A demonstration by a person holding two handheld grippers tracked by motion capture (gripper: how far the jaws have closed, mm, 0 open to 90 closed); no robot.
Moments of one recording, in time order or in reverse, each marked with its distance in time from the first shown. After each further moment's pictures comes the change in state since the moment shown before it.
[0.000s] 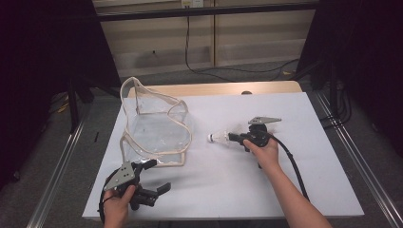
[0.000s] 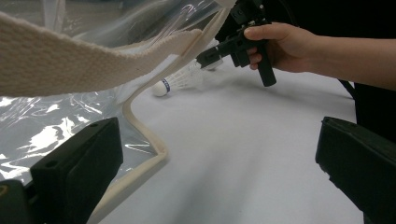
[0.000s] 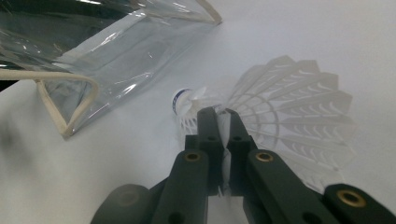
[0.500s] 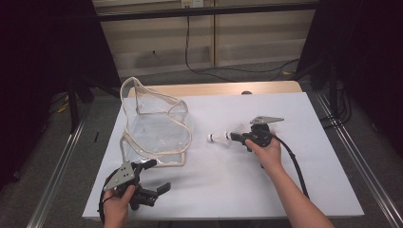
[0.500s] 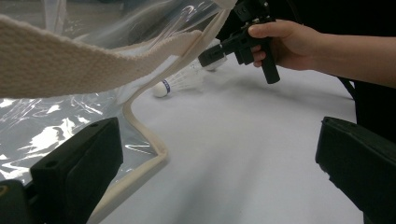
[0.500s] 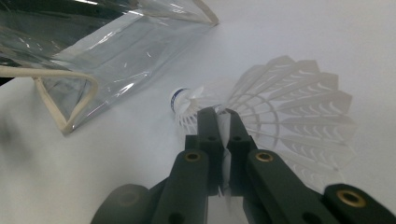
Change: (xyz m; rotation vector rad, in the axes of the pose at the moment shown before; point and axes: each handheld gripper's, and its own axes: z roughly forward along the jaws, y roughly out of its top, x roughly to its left) left arm 0.000 0.000 0.000 0.000 0.001 0.005; right arm 0.001 0.003 -0.009 0.004 -0.016 -0.015
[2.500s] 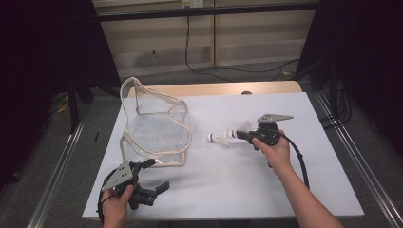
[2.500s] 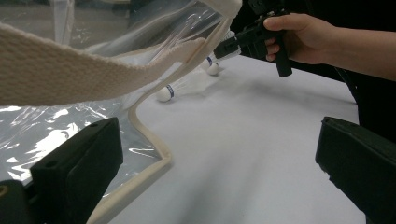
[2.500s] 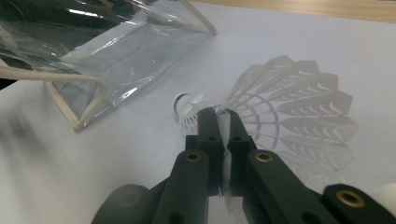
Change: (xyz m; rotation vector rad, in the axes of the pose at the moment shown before) left arm 0.001 0.001 -0.003 -0.017 0.016 0.003; right arm 0.002 0.010 -0.027 -0.008 -0.011 -0.029
